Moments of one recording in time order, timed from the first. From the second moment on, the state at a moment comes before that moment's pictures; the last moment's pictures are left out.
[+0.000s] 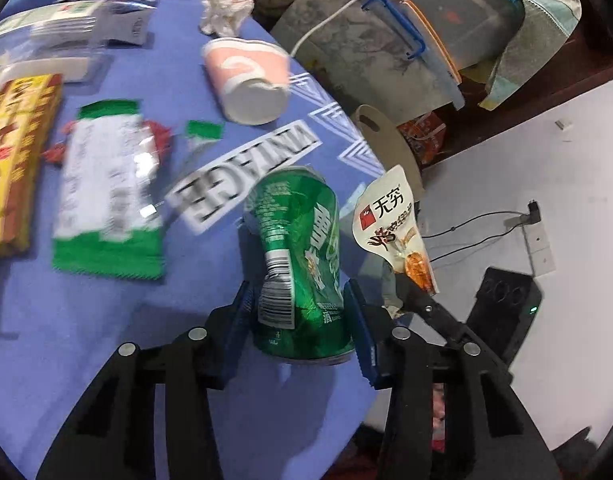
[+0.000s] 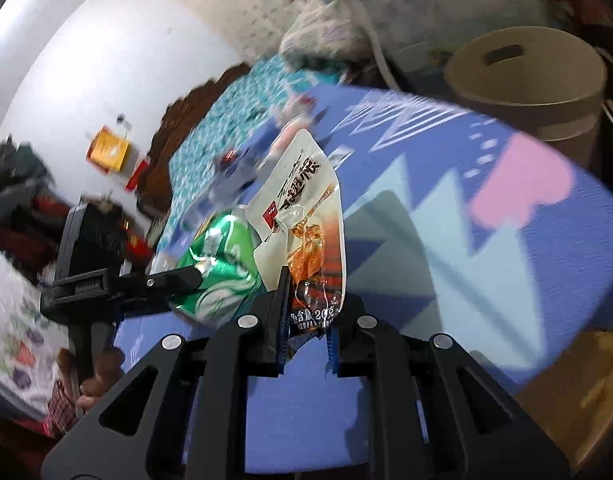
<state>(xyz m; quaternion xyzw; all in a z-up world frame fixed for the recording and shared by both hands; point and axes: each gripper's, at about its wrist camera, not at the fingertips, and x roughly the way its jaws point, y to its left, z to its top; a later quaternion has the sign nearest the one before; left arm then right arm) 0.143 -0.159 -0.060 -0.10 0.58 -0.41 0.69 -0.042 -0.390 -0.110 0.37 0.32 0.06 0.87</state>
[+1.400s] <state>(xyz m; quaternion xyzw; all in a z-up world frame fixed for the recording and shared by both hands) 0.173 -0.366 0.006 0.02 0.44 -0.46 0.77 -0.041 -0.519 -0.074 0.39 0.19 -0.17 0.88</state>
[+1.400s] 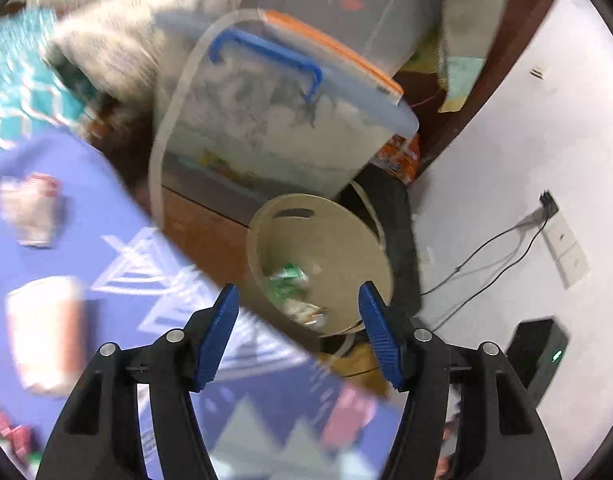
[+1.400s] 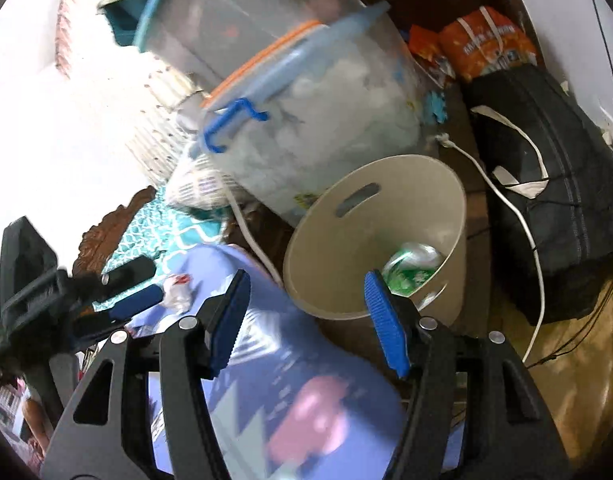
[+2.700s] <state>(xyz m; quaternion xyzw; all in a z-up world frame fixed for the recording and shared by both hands) 0.102 0.085 -0.040 -0.03 0.37 -0.04 0.93 0.050 -0.173 -0.066 0.20 0.29 0.03 0.93</state>
